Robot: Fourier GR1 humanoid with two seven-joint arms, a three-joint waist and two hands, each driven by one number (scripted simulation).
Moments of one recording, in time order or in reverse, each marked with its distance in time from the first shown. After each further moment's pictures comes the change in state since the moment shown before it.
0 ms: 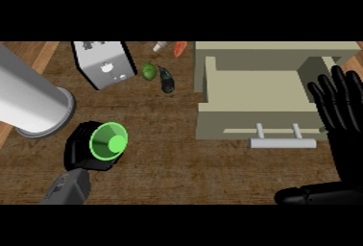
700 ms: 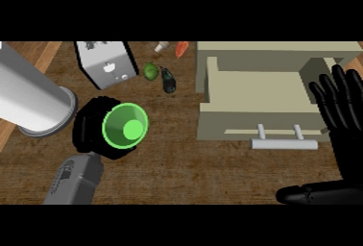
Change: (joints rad) left arm 0.068 -0.103 -0.164 -0.598 0.057 0.031 0.313; right arm -0.006 -0.009 -0.007 -0.004 0.001 -0.006 0.032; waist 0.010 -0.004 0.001
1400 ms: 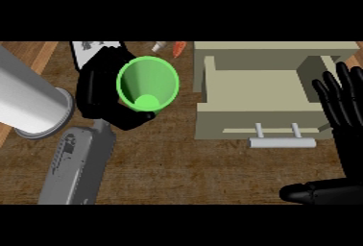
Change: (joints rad) left arm -0.202 -0.035 -0.117 -0.328 0.044 0.252 0.403; right arm -0.014 -0.010 -0.019 0.009 -0.014 0.009 -0.005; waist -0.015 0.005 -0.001
